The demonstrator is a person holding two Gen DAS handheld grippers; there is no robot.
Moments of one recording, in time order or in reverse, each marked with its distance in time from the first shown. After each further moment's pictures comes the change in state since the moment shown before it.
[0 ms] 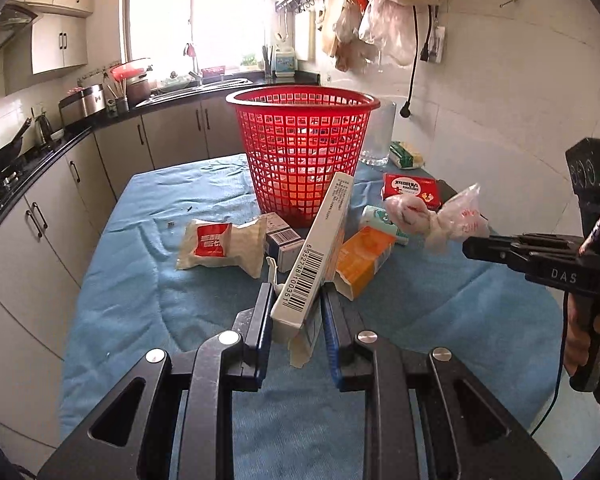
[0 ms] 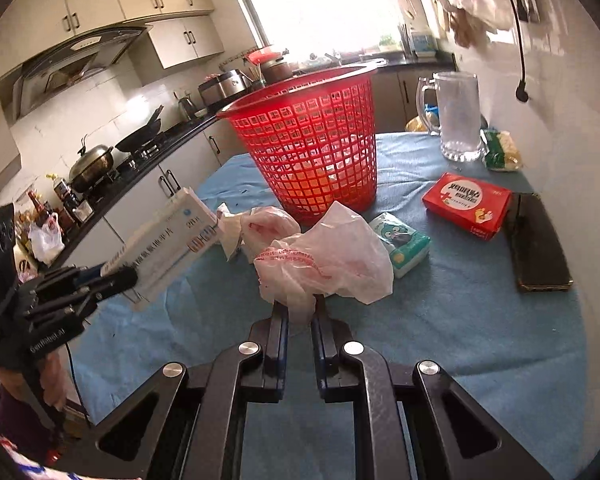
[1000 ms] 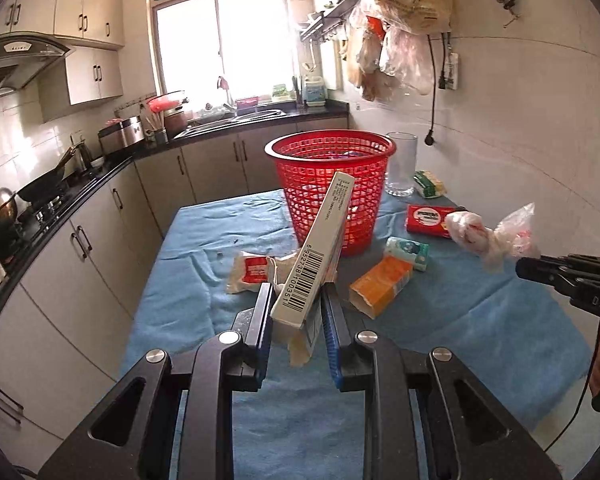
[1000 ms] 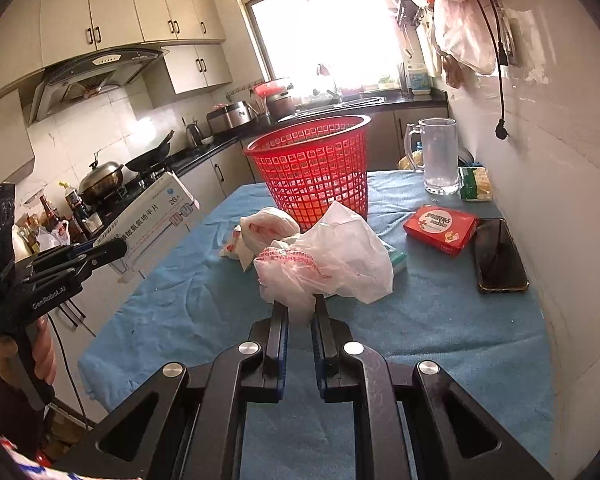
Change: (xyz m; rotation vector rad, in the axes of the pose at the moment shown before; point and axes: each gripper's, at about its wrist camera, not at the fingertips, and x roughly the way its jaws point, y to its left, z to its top) left arm -0.051 -0.011 0.016 0.015 -0.091 0.160; right arm -0.073 0.017 -0.025 -0.029 -0.128 -0.021
